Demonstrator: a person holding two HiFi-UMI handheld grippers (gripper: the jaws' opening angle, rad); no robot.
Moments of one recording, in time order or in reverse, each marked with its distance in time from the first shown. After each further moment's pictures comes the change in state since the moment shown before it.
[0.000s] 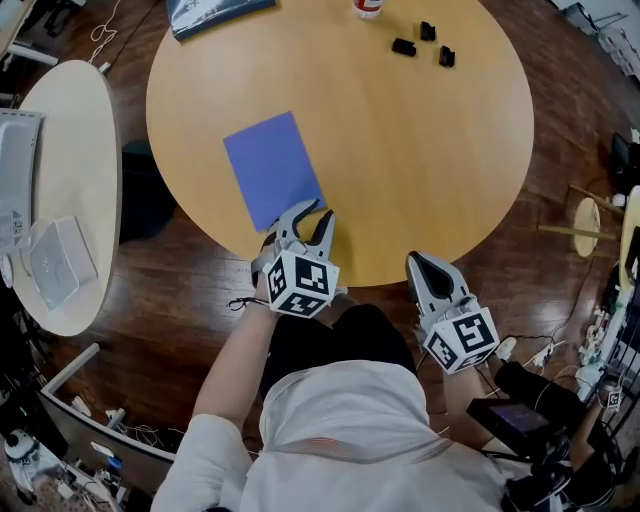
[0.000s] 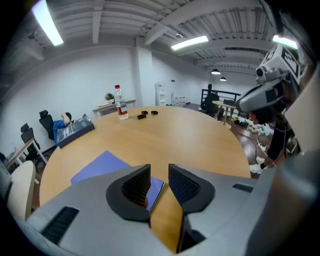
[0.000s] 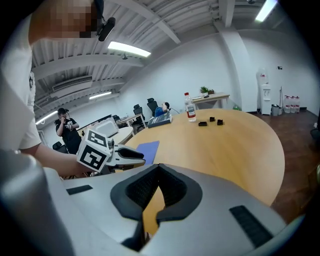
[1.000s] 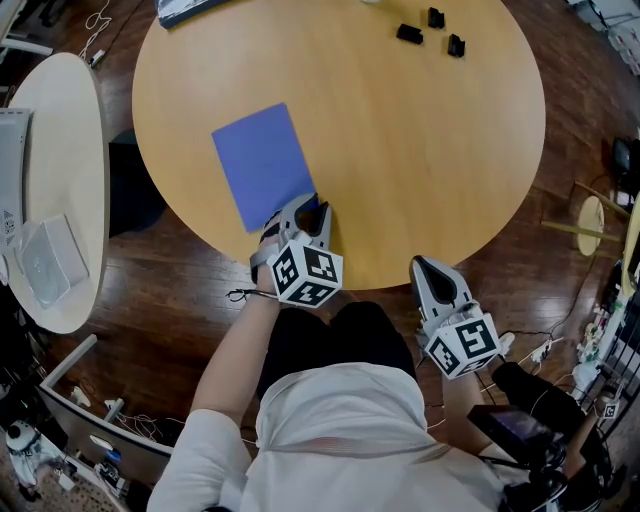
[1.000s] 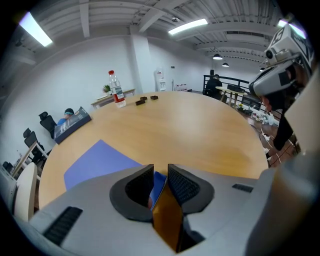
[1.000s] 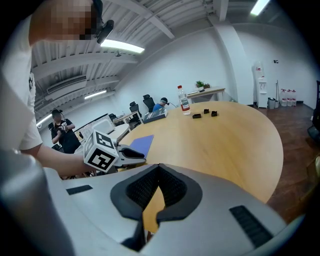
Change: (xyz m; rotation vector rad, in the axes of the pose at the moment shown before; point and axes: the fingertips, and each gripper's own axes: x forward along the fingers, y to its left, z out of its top) left arm 0.041 -0.001 -0.032 0.044 0.134 0.034; right arm 0.004 -0.021 -0.028 0.052 0.041 -0.017
